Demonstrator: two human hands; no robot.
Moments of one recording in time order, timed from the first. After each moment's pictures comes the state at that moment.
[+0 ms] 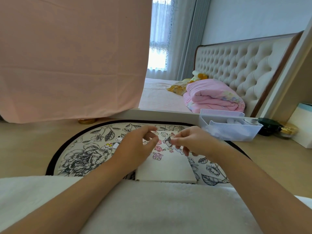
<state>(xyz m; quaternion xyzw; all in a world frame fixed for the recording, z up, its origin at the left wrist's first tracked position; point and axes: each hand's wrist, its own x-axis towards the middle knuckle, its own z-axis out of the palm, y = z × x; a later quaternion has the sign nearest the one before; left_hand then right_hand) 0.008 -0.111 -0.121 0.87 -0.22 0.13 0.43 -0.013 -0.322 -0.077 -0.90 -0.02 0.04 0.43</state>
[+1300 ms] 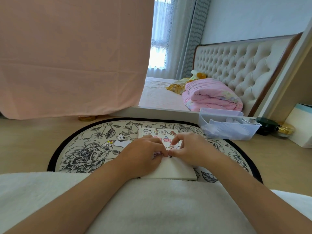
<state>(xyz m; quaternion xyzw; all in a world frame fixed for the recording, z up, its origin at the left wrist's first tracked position) 0.008 -0.113 -0.139 0.88 -0.39 0.14 0.25 -0.024 -0.307 -0.093 -0.99 0.01 -0.03 0.16</state>
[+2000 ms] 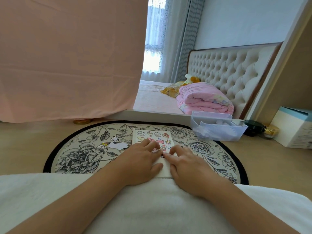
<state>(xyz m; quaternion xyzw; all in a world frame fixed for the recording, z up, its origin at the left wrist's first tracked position) -0.013 -0.121 -0.130 0.90 -0.41 0.12 0.04 -0.077 -0.305 -0.114 -0.99 -0.12 -0.05 -0.01</state>
